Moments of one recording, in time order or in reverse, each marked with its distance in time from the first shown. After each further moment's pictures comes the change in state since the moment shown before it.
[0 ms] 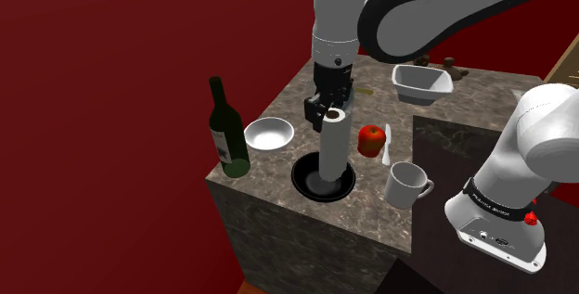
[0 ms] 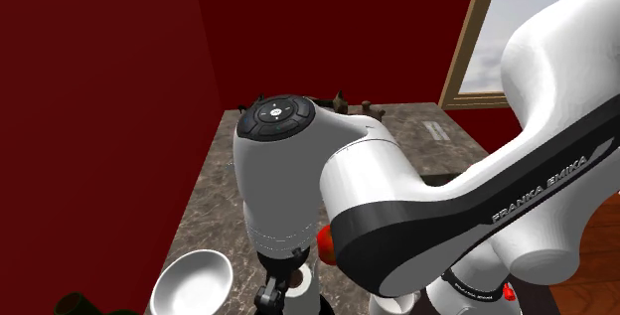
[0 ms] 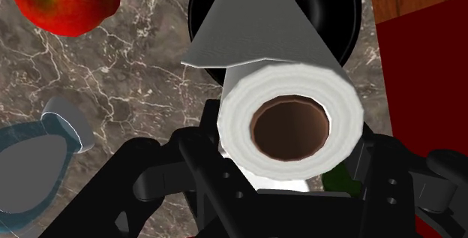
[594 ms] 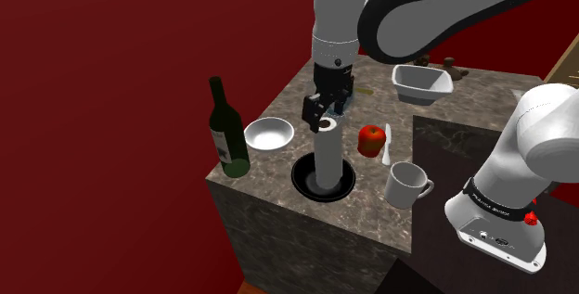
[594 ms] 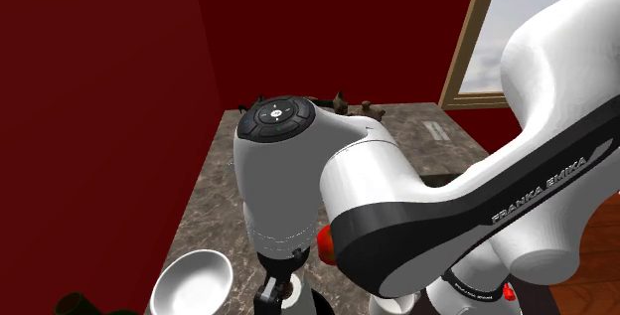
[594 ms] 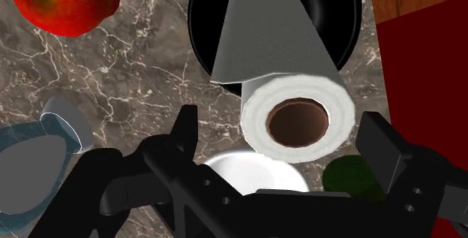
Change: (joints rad) arm 0.000 0.001 0.001 -0.002 0.000 0.003 0.001
